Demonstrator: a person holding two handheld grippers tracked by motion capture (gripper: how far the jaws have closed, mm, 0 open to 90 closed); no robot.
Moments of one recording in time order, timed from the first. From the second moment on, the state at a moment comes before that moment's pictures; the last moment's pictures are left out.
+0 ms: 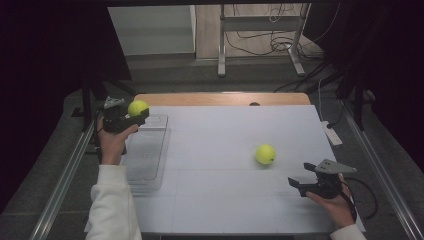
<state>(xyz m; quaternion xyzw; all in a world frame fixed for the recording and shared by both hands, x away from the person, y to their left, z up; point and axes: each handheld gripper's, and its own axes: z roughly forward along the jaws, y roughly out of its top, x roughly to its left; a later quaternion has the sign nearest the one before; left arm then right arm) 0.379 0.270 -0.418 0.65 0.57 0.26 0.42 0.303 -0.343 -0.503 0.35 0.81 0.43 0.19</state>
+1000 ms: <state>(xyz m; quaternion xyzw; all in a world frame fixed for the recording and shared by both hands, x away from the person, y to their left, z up) 0.395 0.281 -0.448 0.66 0.61 0.23 0.37 0.303 -0.342 -0.504 0.35 0.81 0.43 0.19</state>
